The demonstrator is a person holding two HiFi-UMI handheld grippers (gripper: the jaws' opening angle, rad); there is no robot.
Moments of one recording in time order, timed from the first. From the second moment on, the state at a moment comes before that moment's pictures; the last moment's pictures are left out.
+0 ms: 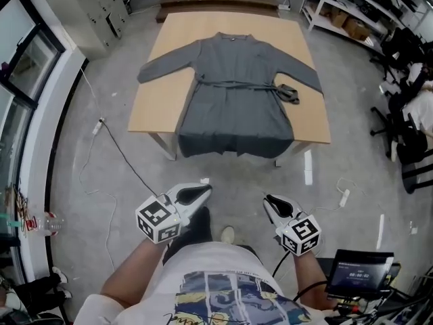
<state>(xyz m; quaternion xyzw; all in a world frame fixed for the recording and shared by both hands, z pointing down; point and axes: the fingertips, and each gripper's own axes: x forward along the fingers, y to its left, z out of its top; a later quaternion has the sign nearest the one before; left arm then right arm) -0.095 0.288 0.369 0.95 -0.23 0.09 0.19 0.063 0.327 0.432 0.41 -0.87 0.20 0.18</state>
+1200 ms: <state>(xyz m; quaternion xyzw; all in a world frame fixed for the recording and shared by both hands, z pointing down) -0.052 0.031 0.365 0.96 -0.14 0.10 0.19 0.193 0.047 0.442 0.57 -0.77 0.22 0.18</state>
